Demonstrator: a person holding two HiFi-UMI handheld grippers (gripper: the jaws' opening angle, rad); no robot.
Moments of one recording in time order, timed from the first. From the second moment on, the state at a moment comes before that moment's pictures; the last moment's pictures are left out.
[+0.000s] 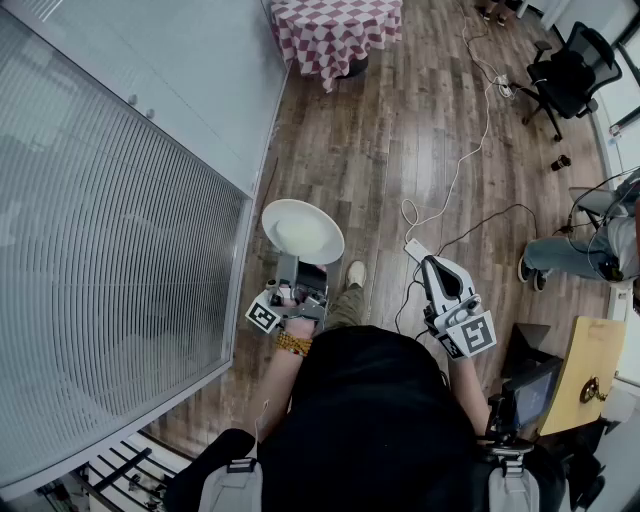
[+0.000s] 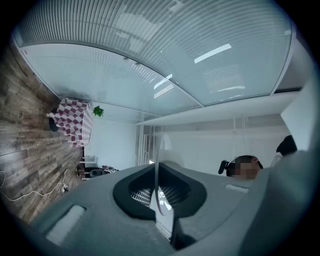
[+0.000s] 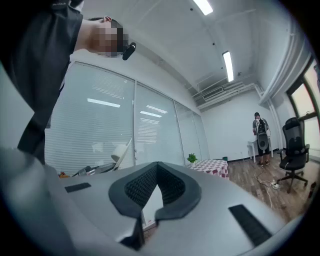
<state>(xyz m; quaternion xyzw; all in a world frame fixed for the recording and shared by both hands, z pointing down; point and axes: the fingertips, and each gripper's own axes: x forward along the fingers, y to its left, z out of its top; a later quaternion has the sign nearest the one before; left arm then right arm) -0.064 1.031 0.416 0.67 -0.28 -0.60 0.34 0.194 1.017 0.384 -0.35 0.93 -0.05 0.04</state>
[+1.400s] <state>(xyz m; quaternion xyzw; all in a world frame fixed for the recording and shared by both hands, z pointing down) -0.157 0.586 0.456 0.63 -0.32 -0.60 0.37 0.072 0.536 0.404 -0.27 0.96 -0.09 0.07</state>
